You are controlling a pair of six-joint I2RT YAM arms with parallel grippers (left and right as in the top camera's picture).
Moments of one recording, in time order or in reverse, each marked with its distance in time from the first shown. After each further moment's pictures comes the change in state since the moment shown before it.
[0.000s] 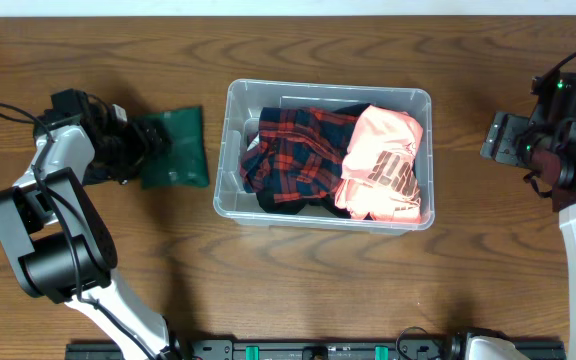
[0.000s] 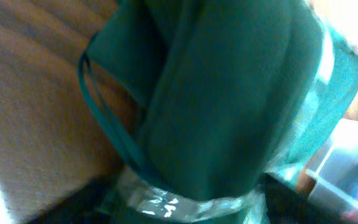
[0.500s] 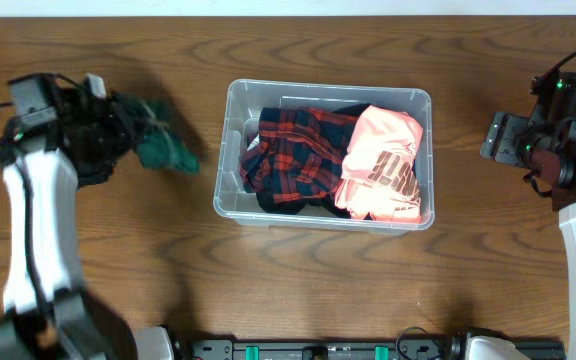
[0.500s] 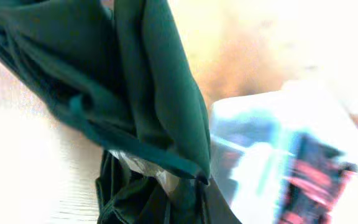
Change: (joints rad) left arm -0.016 -0.465 -0.011 -0.107 0.086 0.003; right arm 0.000 0.002 0.000 0.000 -0.003 0.000
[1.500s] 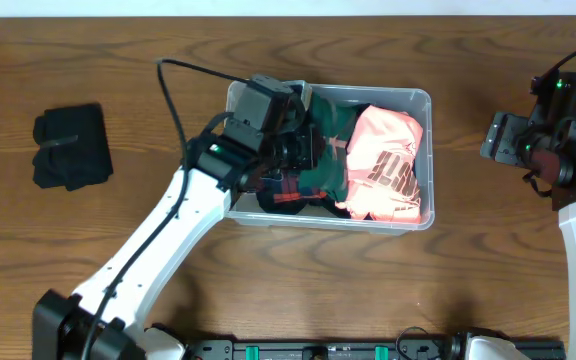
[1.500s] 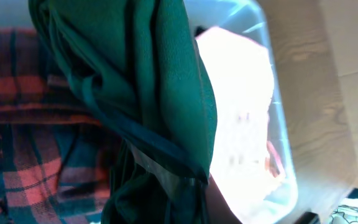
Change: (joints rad) left arm -0.872 -0.003 0.000 0.183 -0.252 -0.286; right arm 0.000 0.002 0.000 0.000 0.000 0.000
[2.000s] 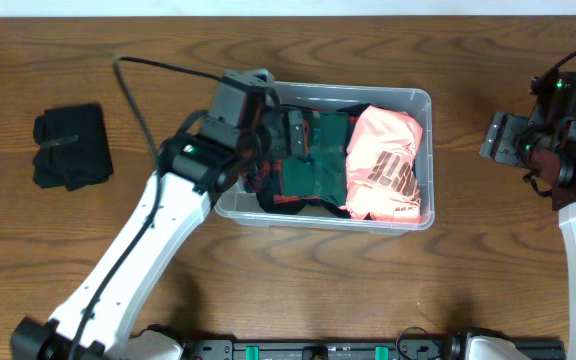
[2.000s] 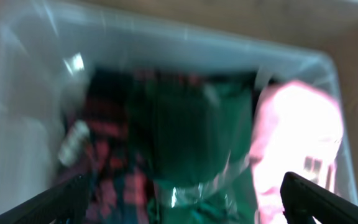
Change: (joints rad) left arm 0.073 -0.084 0.000 -0.039 -0.229 0.048; right arm 0.000 0.000 0.000 0.000 0.000 0.000
